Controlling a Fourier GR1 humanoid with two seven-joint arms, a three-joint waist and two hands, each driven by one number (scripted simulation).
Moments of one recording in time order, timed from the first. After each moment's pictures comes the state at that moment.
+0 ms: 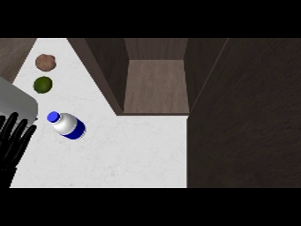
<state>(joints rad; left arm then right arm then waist) 0.29 0.08 0.18 -2.06 0.45 -0.24 0.20 0.51 -0.02 0.12 -2.28 -0.30 0.23 0.06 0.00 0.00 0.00</state>
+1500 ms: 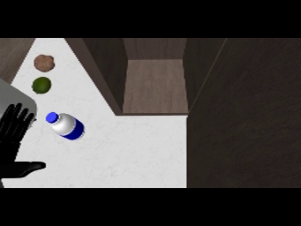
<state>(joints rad) 0.00 0.23 0.38 -1.30 0.27 -0.41 -0.20 0.61 -0.02 0.15 -2.24 -0.27 0.31 -0.09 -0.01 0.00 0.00</state>
